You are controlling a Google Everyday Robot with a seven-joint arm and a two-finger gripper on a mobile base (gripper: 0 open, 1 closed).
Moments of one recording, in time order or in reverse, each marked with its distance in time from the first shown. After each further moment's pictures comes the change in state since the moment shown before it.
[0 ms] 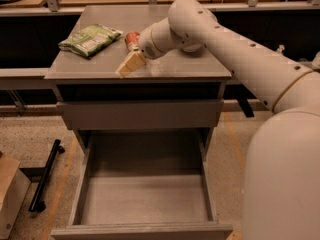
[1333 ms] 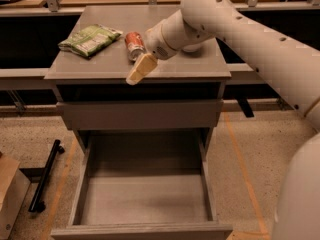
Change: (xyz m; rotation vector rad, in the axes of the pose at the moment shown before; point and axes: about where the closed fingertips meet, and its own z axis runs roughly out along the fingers) arm 0.005 0.036 -0.058 -0.055 0.076 -0.114
